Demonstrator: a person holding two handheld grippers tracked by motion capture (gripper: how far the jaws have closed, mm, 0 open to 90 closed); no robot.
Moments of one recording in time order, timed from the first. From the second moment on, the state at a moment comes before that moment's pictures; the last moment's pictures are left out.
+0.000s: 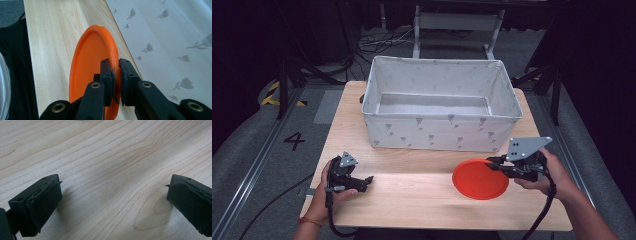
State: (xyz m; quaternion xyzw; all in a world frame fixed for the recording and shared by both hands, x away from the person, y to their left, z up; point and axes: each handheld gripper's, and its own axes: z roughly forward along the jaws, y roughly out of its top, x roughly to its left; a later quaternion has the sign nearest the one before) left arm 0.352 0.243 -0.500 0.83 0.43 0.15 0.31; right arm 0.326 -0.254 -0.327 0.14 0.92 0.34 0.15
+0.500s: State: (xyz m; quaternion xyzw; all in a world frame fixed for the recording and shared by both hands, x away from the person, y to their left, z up) left arm 0.352 0.243 -0.500 0.83 0.43 0.15 0.31; right arm 0.326 -0.283 -0.286 0.16 0.91 0.35 0.18
